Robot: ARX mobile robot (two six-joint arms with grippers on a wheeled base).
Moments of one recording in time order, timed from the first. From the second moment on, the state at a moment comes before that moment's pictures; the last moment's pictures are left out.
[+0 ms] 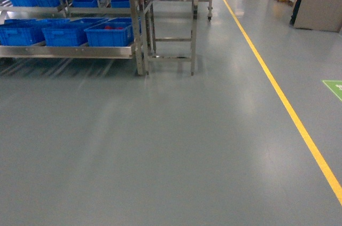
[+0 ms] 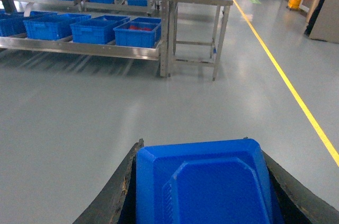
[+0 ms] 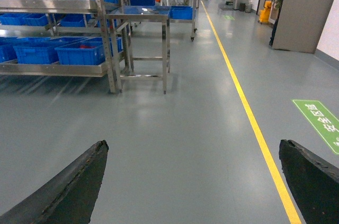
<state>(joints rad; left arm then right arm) -0.31 0.20 0.21 -0.11 -0.37 -0.10 0.00 0.00 0.01 -0.01 0.00 0.00</state>
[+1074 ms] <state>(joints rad) -0.31 0.20 0.21 -0.12 -0.37 -0.10 0.00 0.00 0.01 -0.01 0.00 0.00</state>
